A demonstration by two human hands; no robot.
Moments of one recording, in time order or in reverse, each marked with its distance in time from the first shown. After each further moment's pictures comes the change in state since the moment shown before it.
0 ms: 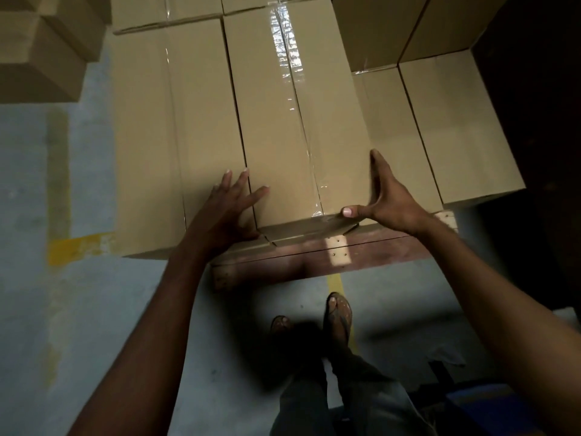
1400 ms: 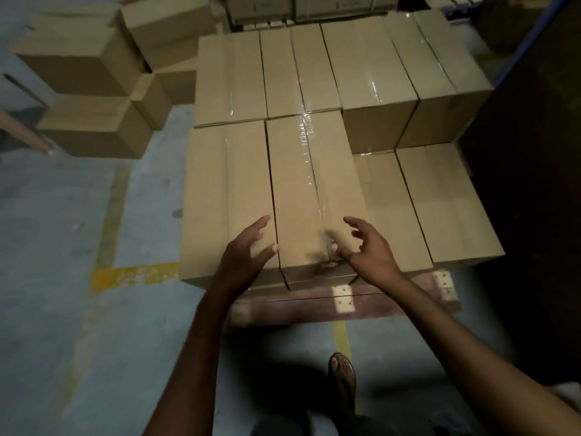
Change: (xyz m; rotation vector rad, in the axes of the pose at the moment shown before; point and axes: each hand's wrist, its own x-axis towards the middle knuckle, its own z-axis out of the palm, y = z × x) left_hand -0.078 0.082 -0.097 -0.717 0.411 -0.258; right_hand -0.082 -0.114 0.009 0.010 0.207 -0.076
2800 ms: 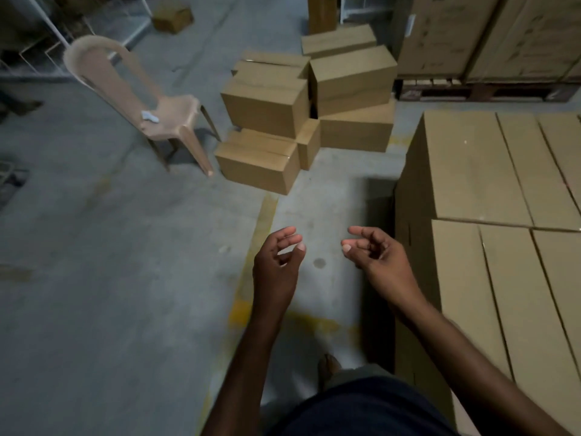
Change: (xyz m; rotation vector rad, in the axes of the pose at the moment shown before) left_hand 0.069 -0.197 -0.540 -0.483 0.594 -0.229; right_hand 0.117 -0.504 0.453 0.502 -0.216 -0.146
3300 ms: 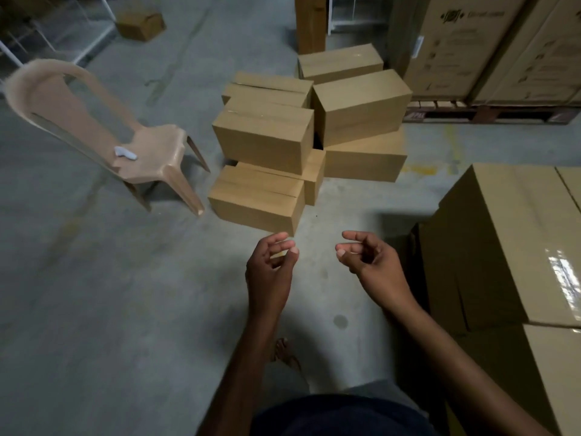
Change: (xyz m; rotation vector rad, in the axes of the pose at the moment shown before) left_hand 0.385 0.010 -0.056 0.010 -0.004 -0.004; right_hand 0.321 -0.063 0.179 -0.068 0.094 0.037
